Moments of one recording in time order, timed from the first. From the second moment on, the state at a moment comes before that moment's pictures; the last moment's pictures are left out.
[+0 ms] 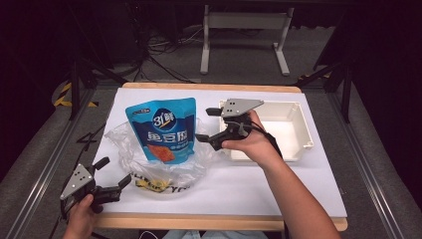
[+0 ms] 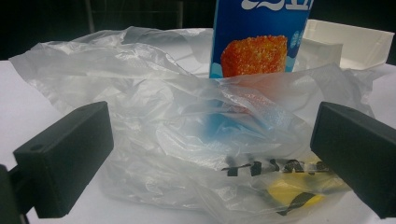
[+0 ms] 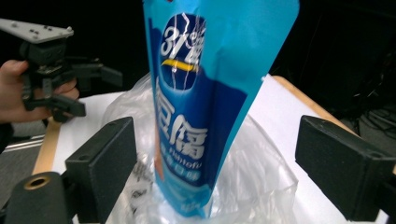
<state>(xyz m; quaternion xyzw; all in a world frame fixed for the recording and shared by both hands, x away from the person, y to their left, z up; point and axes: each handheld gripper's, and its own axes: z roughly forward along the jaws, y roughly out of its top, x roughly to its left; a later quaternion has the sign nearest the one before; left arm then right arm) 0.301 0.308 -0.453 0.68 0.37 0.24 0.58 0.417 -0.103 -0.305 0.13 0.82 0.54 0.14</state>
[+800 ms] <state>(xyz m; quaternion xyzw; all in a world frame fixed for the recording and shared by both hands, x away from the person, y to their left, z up) 0.301 0.309 -0.452 0.68 0.37 0.24 0.58 0.446 -0.045 -0.357 0.11 0.83 0.54 0.11</state>
